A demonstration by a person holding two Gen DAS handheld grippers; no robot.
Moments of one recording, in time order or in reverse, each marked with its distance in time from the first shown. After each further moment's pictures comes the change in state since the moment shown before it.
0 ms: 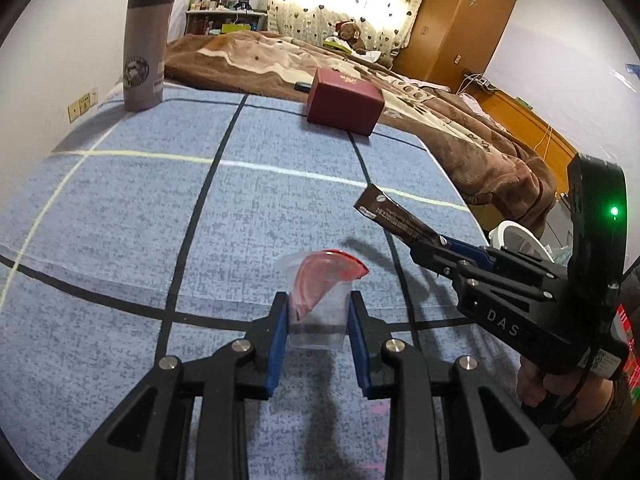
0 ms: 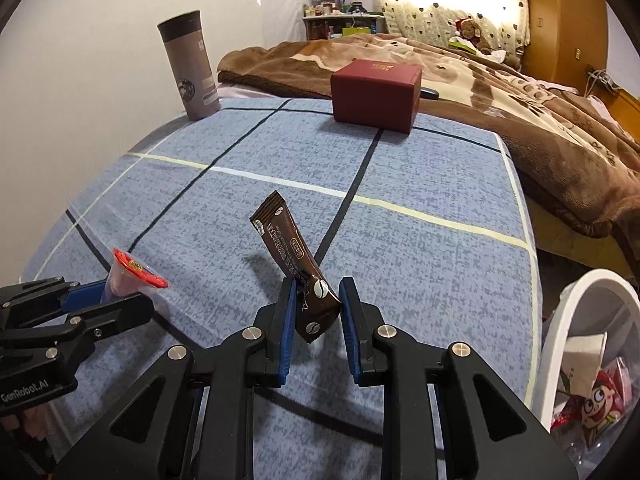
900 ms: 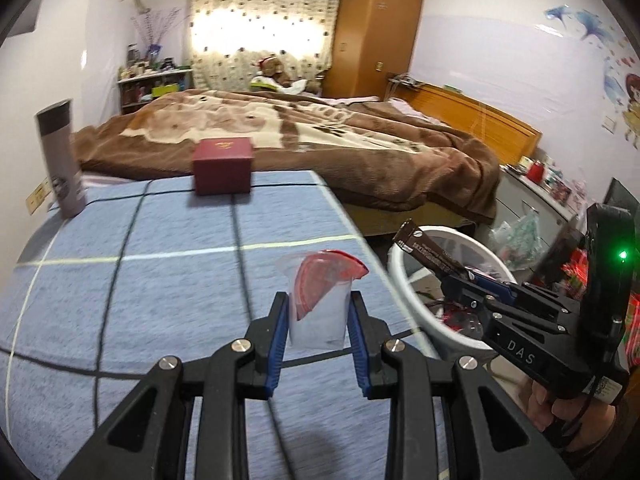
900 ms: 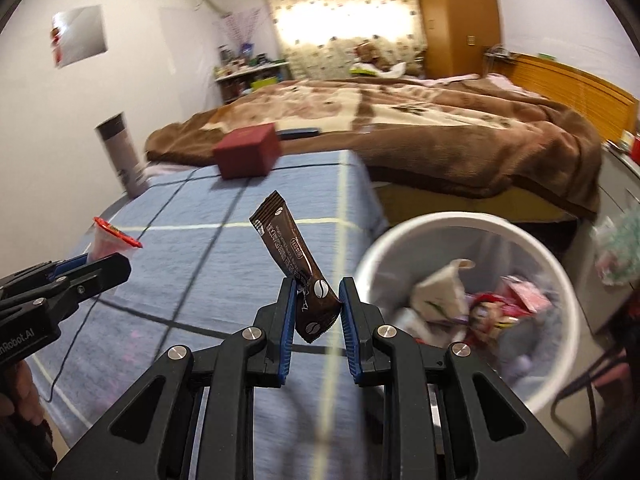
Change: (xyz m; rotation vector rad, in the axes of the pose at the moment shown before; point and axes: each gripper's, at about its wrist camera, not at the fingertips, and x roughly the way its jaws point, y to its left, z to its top) left arm -0.034 -0.126 0.013 0.259 -0.124 -0.110; right arm -0.106 -0.079 -0.053 0.249 -0.184 -0.206
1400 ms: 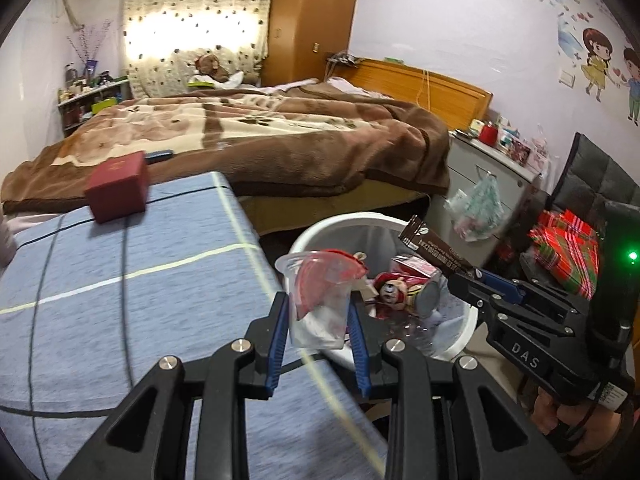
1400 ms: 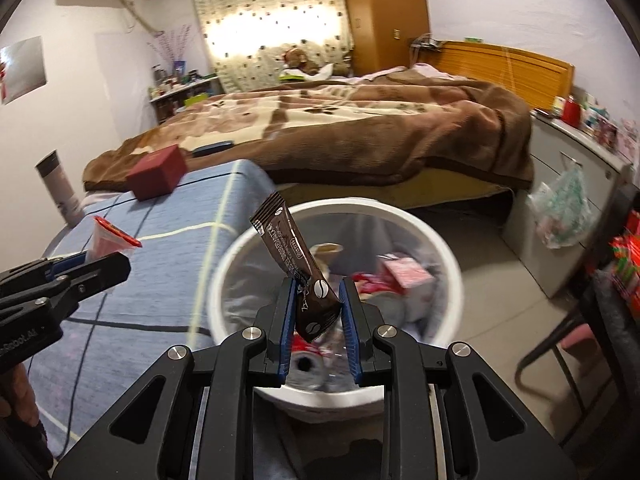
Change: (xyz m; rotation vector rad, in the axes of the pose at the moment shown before) left arm 0.050 -0.106 0.016 0.139 0.058 -0.136; right arm -0.029 -0.083 -0.013 0.125 -0.021 -0.186
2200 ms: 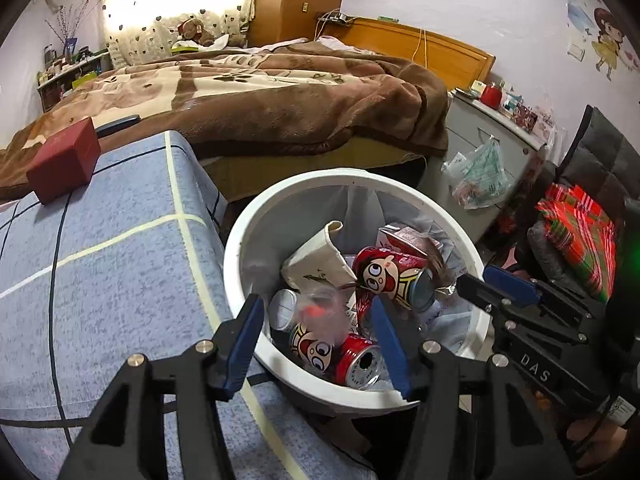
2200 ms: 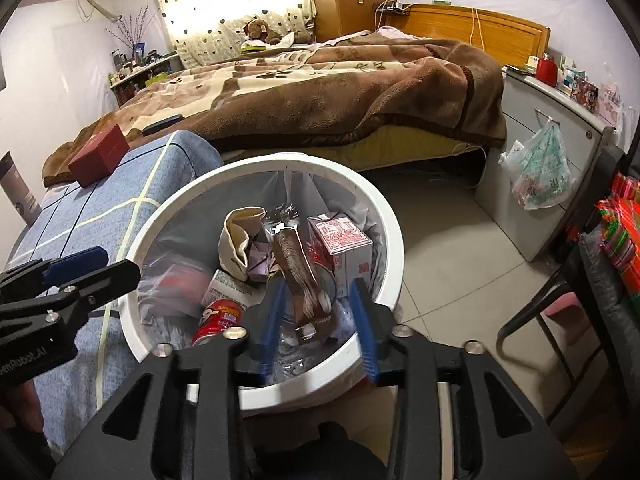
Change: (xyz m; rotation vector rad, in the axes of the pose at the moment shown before) left arm 0.069 -0.030 -0.002 0.001 0.138 -0.017; right arm 0.030 -0.043 -0.012 0.054 0.112 -0.087
